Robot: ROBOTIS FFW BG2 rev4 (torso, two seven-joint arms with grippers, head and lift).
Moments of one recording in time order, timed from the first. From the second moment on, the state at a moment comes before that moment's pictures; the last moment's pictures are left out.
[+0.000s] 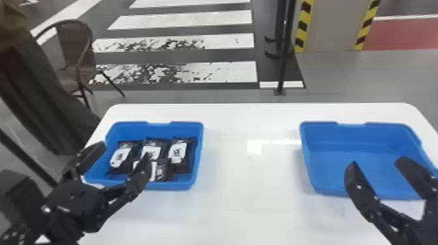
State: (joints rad) left arm 0.69 0.01 0.30 -2.45 0.11 0.25 -0.41; right arm 0.75 -0.07 -0.05 -2.27 -0.22 -0.11 0.28
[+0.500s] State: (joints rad) left arm 0.69 0.01 0.30 -2.45 0.11 0.26 -0.41; right arm 0.75 -0.07 -0.05 -2.26 -0.22 -0.11 0.28
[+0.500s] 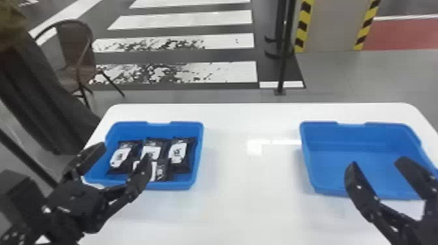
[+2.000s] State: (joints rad) left arm 0.21 0.06 0.24 -2.08 -0.02 0.72 -0.40; right arm 0.73 -0.07 -0.05 -2.24 -0.22 -0.11 0.28
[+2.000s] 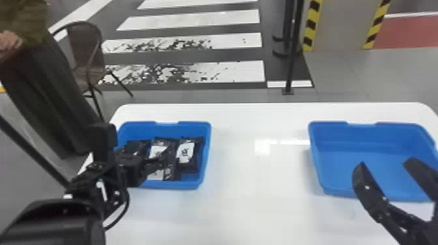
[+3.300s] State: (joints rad) left arm -0.20 0.16 0.03 -1.53 -0.06 0.96 -0.51; right arm 0.70 -0.07 -0.03 -2.21 -0.23 -0.11 0.29
